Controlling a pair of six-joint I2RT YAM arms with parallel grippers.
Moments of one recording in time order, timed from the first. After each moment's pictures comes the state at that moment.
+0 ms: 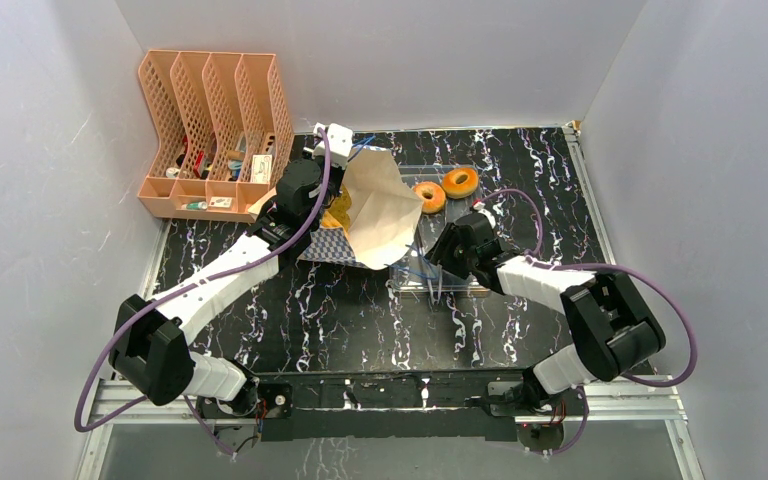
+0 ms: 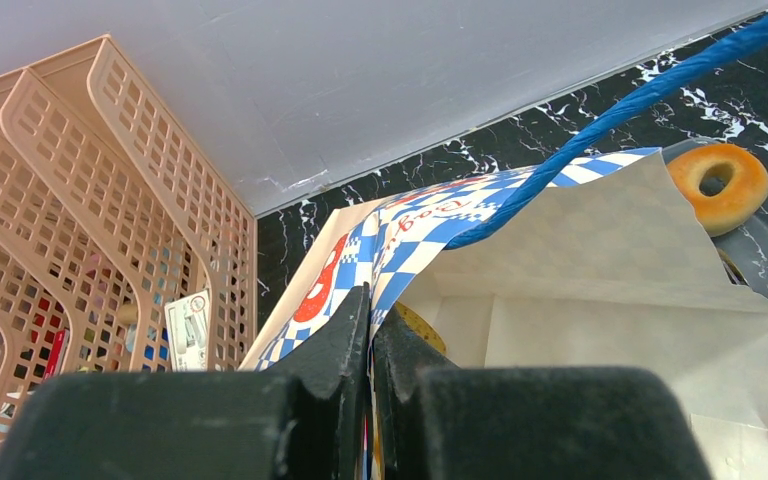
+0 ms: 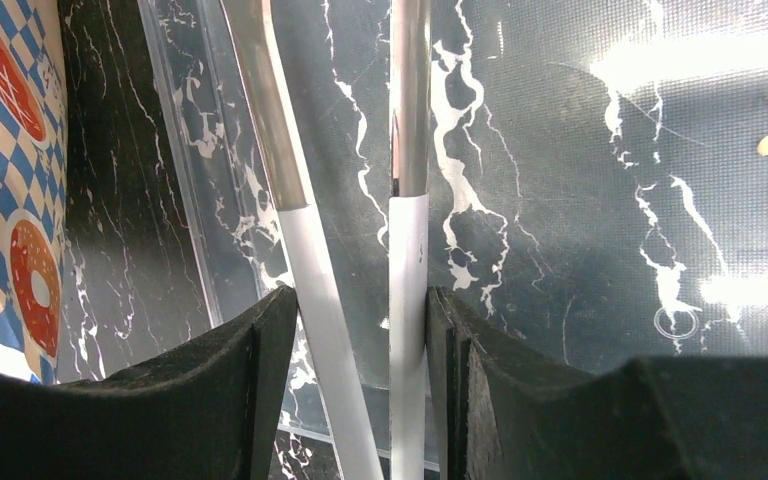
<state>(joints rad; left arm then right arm) -0.61 1.37 1.07 0.20 -0.39 0.24 0.46 1.47 0.65 0.06 0.00 0.82</state>
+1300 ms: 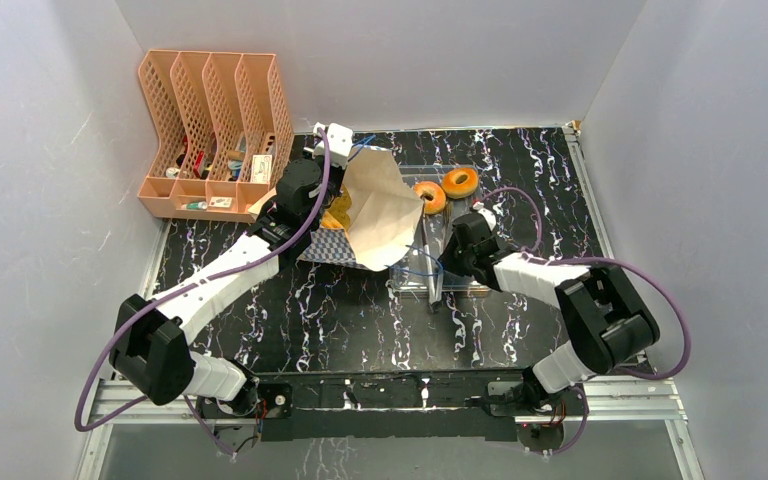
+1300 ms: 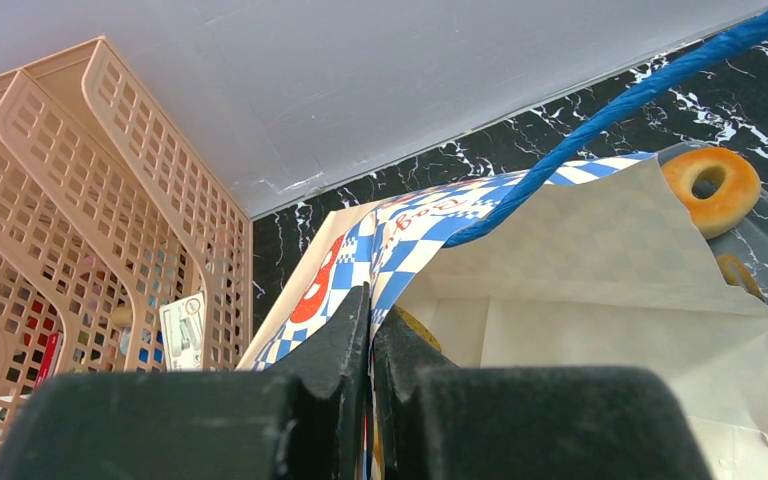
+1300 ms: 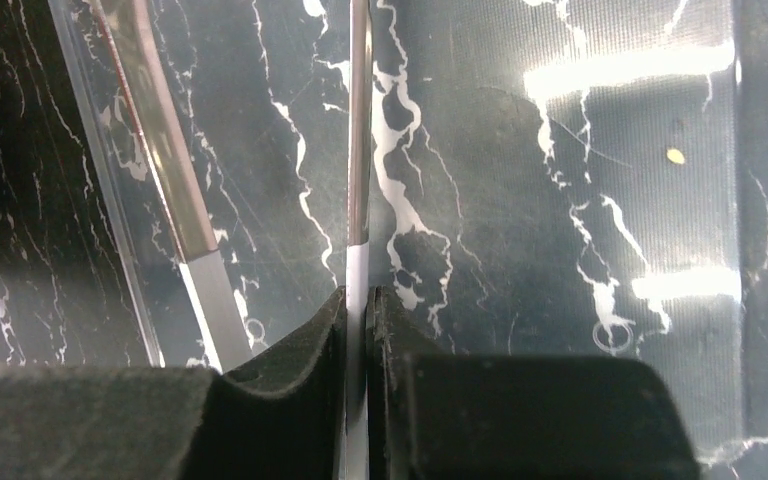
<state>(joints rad) -0.61 1.37 1.07 0.20 -0.38 0.23 0.46 1.52 0.68 0.03 0.08 0.77</state>
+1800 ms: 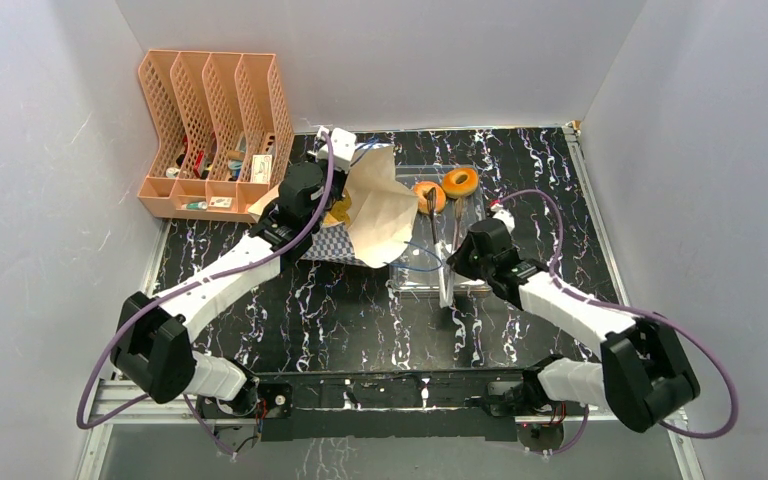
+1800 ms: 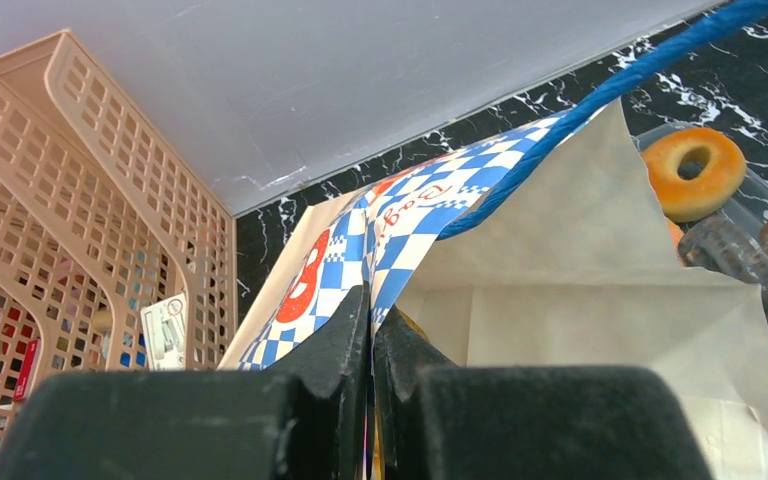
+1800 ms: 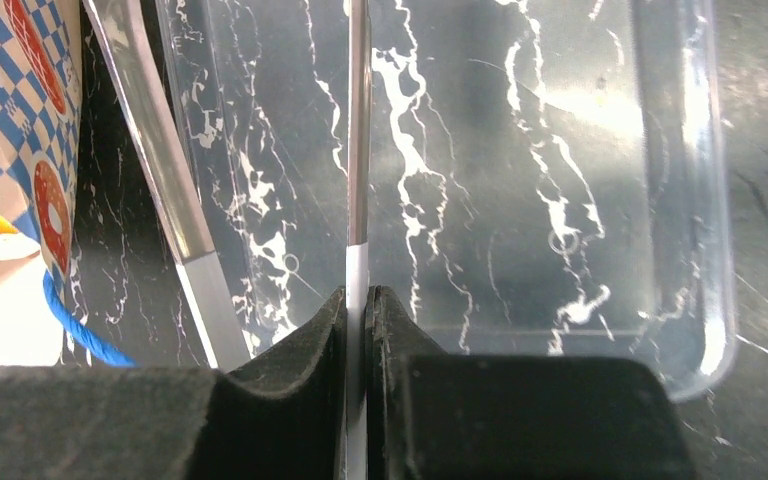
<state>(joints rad) -0.61 1.39 1.05 0.21 -0.35 0.23 0.46 1.25 0.62 -0.09 0.10 0.78</state>
